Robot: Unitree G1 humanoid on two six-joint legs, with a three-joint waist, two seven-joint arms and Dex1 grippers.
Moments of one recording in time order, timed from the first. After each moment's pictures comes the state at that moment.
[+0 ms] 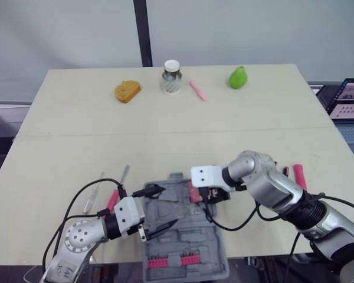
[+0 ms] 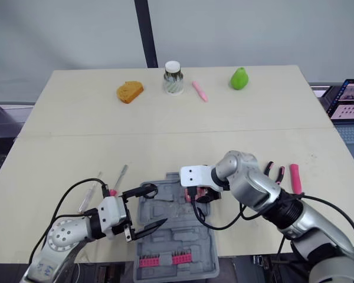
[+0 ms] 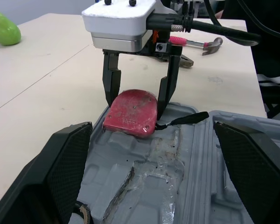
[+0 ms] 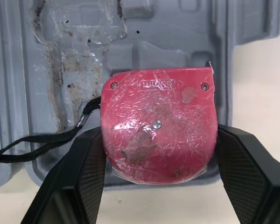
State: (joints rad) left arm 0.19 0.52 -0.12 -0.42 -0.23 -0.04 -0.76; right arm -0.73 -0.67 0.70 -0.23 -0.25 0.74 1.23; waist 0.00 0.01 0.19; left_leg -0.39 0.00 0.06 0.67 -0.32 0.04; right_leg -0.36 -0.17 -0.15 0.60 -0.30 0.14
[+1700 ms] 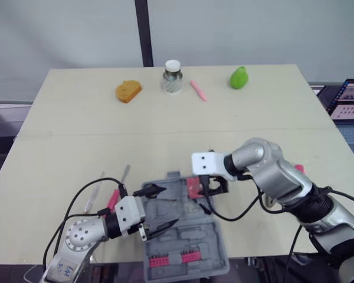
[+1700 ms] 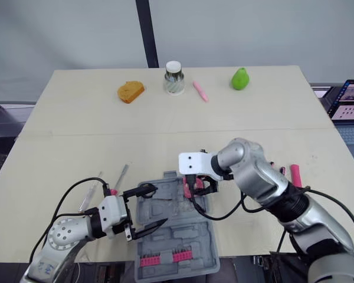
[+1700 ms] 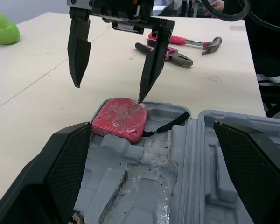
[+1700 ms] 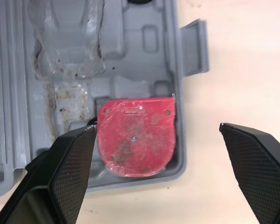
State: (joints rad) left arm 0.19 0.52 -0.12 -0.42 -0.23 -0.03 -0.77; right arm -0.76 -0.66 0.56 -0.27 -0.14 0.70 1.24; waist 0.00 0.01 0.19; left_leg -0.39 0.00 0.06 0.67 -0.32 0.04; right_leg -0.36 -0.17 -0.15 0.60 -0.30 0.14
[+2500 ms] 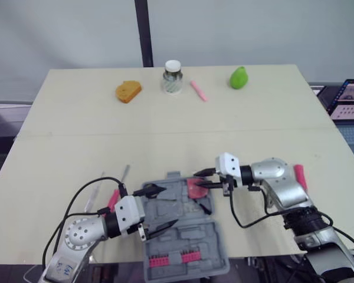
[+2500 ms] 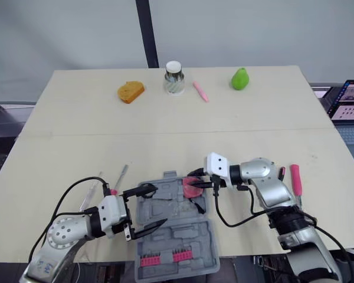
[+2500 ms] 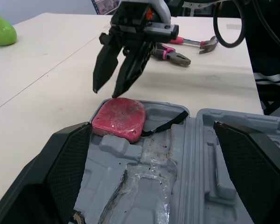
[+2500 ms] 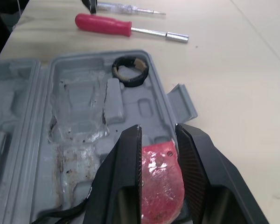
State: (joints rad) left arm 0.18 0.53 -0.11 -0.42 -0.24 -0.03 -0.78; right arm -0.49 -0.52 0.27 0.21 0.15 -0.03 1.24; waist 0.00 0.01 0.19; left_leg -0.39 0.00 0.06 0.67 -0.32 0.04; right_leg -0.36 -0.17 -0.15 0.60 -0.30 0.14
